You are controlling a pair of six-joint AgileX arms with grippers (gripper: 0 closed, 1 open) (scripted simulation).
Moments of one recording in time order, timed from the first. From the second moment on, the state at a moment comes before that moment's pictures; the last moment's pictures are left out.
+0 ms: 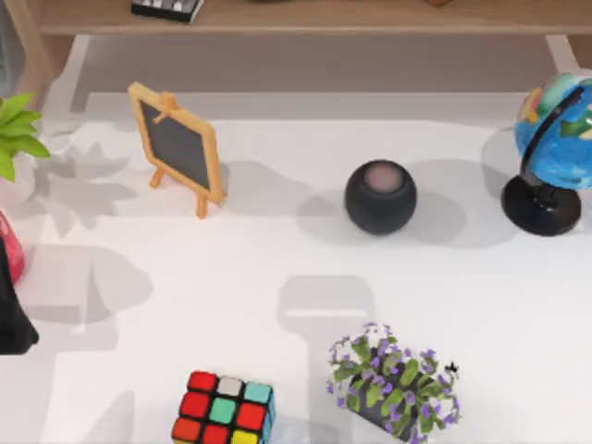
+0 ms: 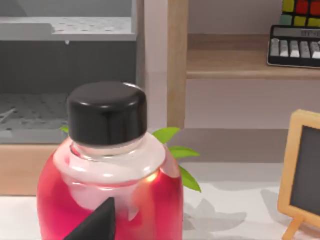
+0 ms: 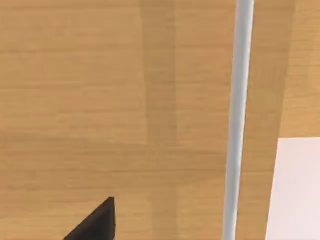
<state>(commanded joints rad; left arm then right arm) 0.00 0.00 0.00 0.00 0.00 0.00 -0.77 2.02 0.46 1.57 -0.70 -1.52</state>
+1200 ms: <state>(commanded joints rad) 0.00 0.00 0.00 0.00 0.00 0.00 -0.69 2.06 0.51 1.56 -0.66 -1.55</state>
